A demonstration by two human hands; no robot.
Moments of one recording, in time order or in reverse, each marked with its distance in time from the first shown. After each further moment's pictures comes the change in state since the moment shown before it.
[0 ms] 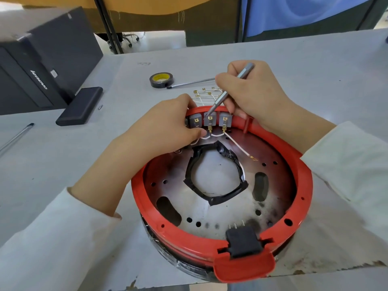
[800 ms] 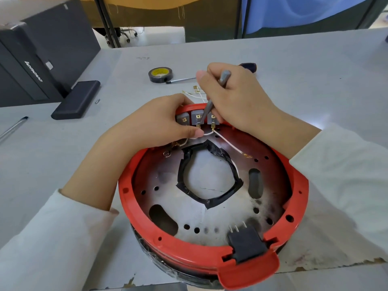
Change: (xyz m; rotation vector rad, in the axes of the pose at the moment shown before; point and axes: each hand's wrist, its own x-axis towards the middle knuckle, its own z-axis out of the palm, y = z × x) left_hand -0.002 -0.016 -0.004 -0.180 -0.083 0.014; right_hand -0.010 0.001 0.021 -0.353 -0.045 -0.202
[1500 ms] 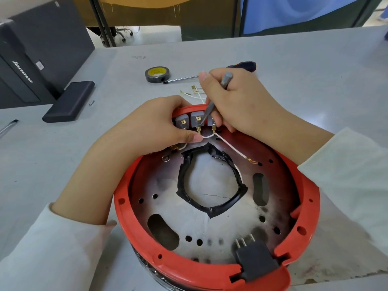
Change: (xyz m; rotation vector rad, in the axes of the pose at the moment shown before) left_hand 0.000 -0.003 0.001 -0.009 0.011 -0.022; right_hand -0.003 -0.001 -0.003 -0.063 -0.092 0.057
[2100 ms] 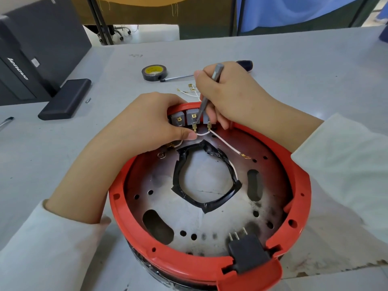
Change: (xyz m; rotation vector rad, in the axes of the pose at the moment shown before) left_hand -0.006 0.004 0.000 0.098 0.078 0.060; right_hand 0.010 0.004 -0.001 0.063 -0.096 0.062
